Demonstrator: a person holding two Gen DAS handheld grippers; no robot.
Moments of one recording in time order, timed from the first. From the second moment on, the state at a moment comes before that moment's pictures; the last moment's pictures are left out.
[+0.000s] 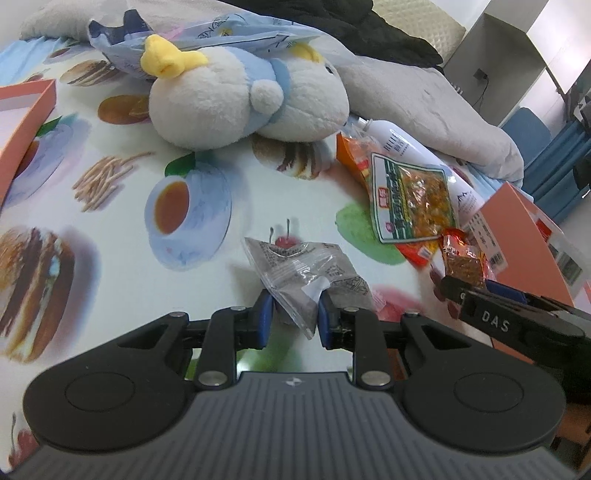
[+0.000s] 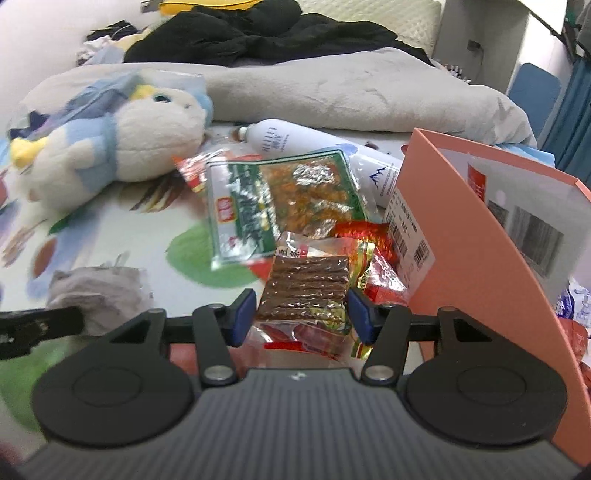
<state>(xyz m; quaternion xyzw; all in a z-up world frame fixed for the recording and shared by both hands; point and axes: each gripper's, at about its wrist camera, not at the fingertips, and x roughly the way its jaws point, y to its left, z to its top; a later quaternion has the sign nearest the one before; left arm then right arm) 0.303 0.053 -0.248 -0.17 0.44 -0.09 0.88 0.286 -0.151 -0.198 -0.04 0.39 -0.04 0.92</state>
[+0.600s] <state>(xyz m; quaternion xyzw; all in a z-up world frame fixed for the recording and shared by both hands) 0.236 0.033 -0.207 -0.15 0.44 -0.09 0.88 0.204 -0.166 -0.147 0.00 0.40 0.01 0.92</state>
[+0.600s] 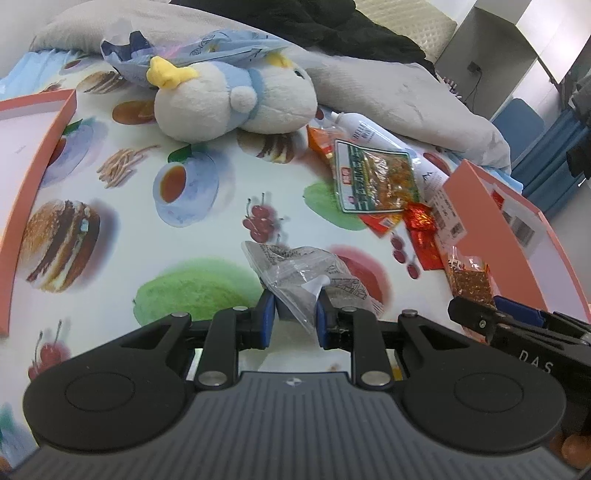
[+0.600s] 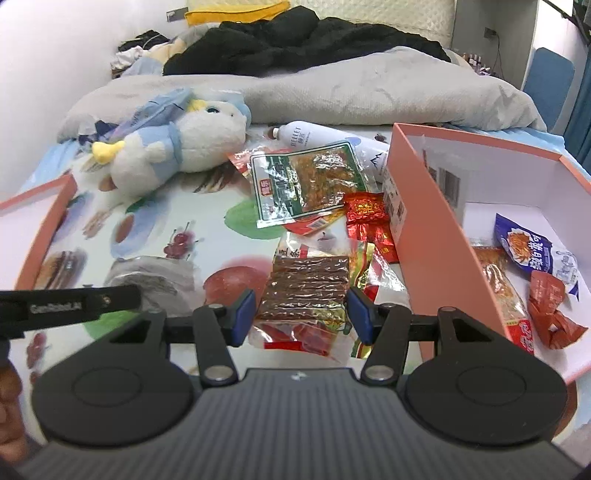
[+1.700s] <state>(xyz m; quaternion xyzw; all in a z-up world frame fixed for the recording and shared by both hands) 0.248 -0.071 -0.037 -0.13 0.34 -0.16 0.92 0.191 -0.261 -0.010 0.04 0.29 -0.03 0.95</state>
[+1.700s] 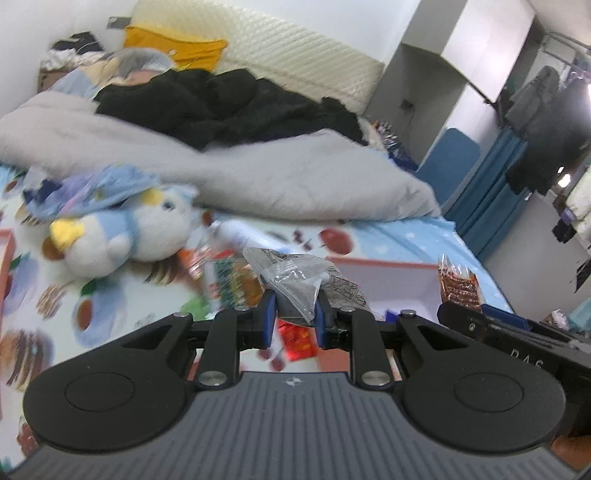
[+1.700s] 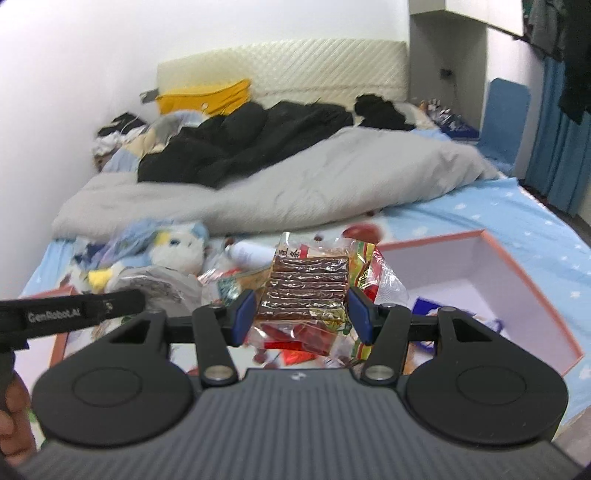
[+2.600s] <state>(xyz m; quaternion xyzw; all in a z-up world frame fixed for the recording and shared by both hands) 0.300 -0.284 -0.077 -0.06 0.40 -0.27 0.87 0.205 -0.436 -0.060 0.10 0.34 -0.14 0.92</state>
